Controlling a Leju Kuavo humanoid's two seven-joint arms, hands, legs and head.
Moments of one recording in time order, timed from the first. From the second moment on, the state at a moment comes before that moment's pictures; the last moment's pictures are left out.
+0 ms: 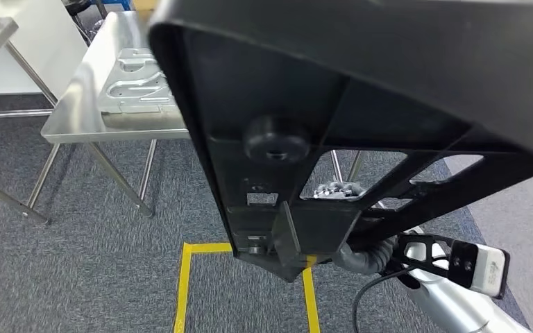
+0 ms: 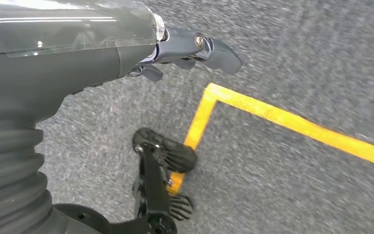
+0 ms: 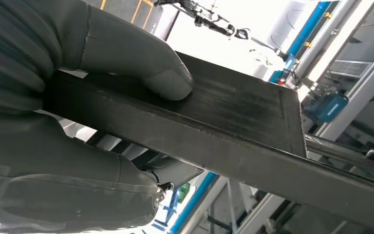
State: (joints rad) left arm -0.10 -0.01 1.37 -0.23 -0.79 -0.05 -0.41; right arm -0.40 -0.43 0.58 -1.93 -0.33 0.34 -0.70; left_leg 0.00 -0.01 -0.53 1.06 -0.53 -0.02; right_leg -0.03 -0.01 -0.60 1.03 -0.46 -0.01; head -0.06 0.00
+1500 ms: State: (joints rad) left arm -0.09 -0.02 1.39 -0.23 -0.76 -0.04 -0.41; right arm -0.12 -0.41 0.36 -1.98 -0.22 0.56 -0.70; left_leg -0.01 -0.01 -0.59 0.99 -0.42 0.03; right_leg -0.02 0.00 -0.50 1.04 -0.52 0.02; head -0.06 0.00
